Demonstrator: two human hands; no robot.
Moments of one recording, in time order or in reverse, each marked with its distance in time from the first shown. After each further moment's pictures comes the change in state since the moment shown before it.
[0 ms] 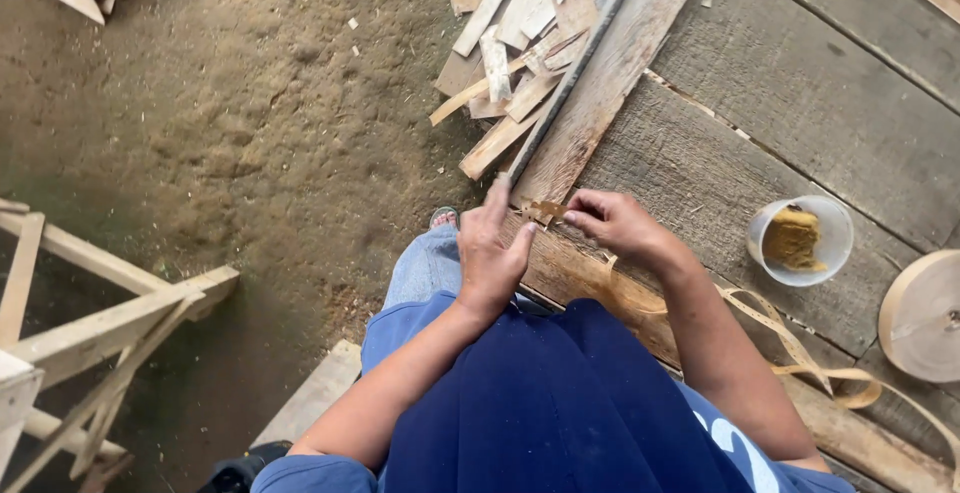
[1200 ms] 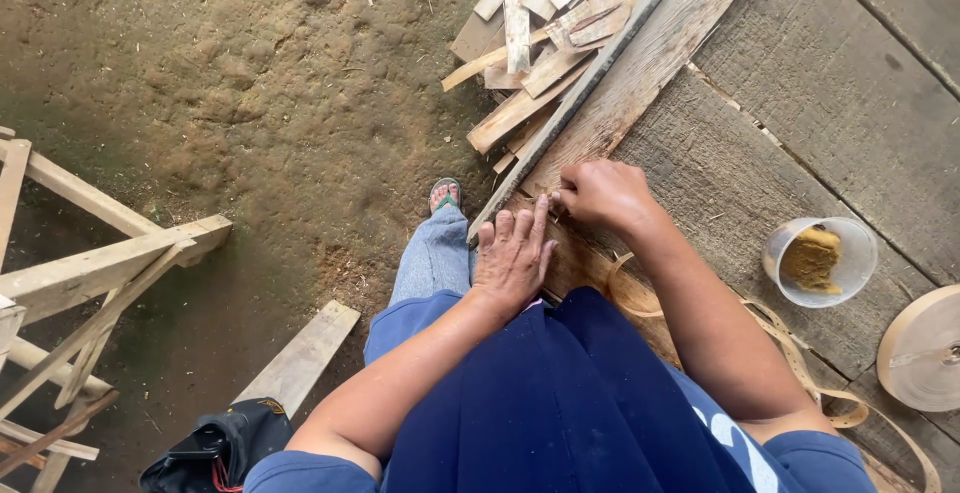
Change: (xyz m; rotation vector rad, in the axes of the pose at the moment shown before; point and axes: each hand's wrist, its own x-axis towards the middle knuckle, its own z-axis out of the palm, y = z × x) left_hand -0.030 -0.035 0.039 0.770 -0.185 0.345; right_hand 0.073 -0.006 0.017 -0.924 -0.079 0.162
